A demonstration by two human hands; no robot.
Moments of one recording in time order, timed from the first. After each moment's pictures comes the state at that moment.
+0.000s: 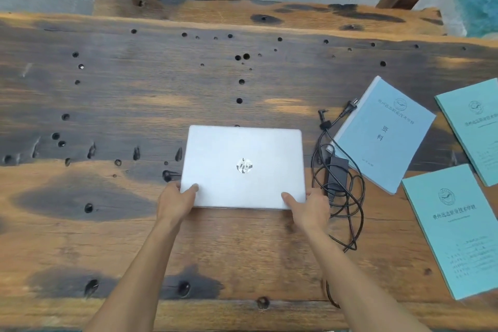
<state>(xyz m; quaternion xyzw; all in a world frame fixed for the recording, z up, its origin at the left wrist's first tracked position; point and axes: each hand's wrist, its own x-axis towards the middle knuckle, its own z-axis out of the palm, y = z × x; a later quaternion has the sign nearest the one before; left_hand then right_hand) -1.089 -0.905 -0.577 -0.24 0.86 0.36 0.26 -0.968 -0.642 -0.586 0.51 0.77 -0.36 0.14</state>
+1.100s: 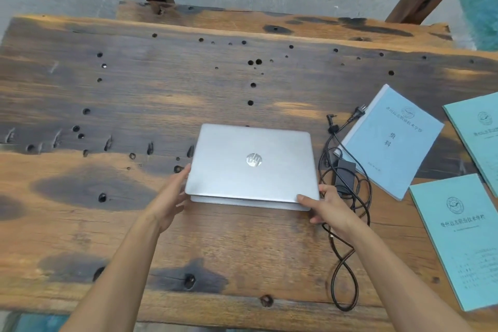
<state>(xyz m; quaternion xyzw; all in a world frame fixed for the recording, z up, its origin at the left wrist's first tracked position) -1.091 -0.944 -0.550 -0.22 0.70 0.55 0.40 -0.957 -0.595 -0.562 0.39 0.67 -0.58 0.25</state>
